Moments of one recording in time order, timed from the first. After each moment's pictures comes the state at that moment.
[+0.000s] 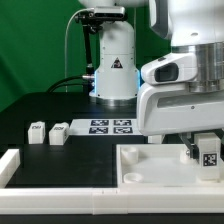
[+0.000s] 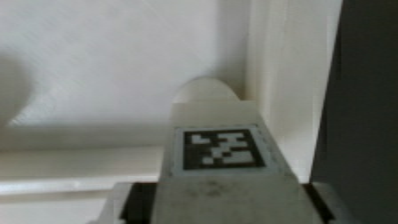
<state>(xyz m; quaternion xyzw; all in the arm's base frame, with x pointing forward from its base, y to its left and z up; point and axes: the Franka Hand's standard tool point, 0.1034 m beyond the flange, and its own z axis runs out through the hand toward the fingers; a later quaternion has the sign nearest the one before) 0.627 0.117 0.065 -1.00 0.06 -0.03 0.05</state>
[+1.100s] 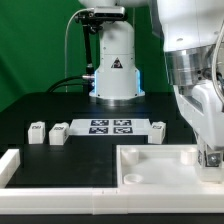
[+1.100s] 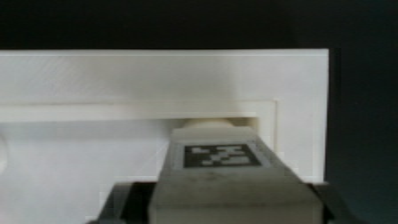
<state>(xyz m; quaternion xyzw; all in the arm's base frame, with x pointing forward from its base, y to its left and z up) 0.624 0.121 0.062 -0.70 0.71 0.03 0.09</state>
